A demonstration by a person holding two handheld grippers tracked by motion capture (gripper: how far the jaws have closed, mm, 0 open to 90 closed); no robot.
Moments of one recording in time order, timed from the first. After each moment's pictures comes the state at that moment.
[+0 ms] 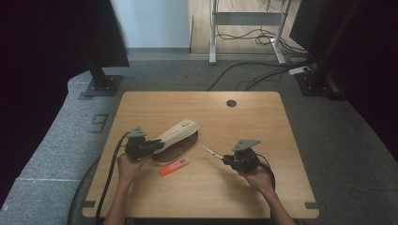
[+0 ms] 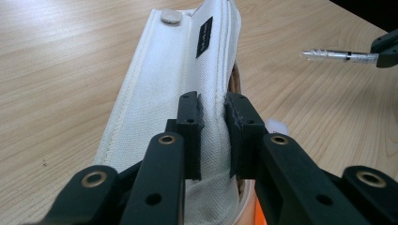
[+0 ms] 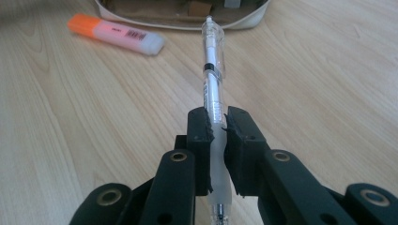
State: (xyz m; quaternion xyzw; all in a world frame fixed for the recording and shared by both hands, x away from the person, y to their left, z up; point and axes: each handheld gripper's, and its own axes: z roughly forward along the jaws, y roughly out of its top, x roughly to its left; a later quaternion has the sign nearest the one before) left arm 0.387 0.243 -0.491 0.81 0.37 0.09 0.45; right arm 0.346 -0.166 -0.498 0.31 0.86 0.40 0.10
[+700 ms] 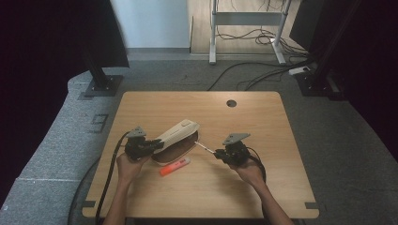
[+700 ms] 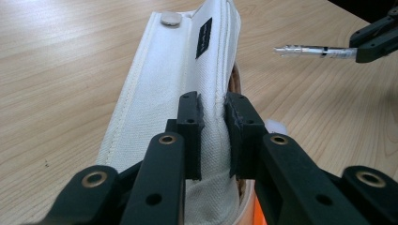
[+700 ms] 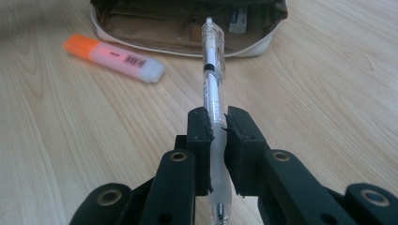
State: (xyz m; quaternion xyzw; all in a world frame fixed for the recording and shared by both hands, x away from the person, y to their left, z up) left arm 0.386 0.243 -0.489 0.81 0.37 0.09 0.45; right arm 0.367 -0.138 -0.492 0.30 0.86 0.40 0.10
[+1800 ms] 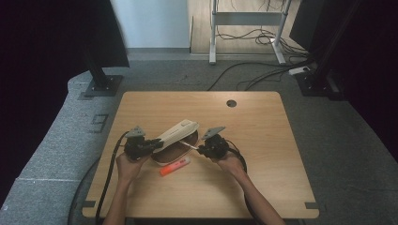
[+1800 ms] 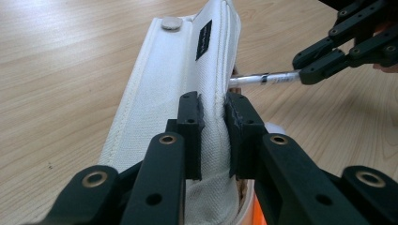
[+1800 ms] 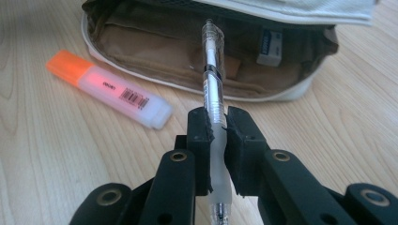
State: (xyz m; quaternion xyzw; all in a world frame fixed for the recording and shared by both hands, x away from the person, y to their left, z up) left arm 0.385 0.244 -0.486 0.80 0.37 0.09 0.46; right arm 0.401 -0.074 -0.503 0.26 0.88 0.38 0.09
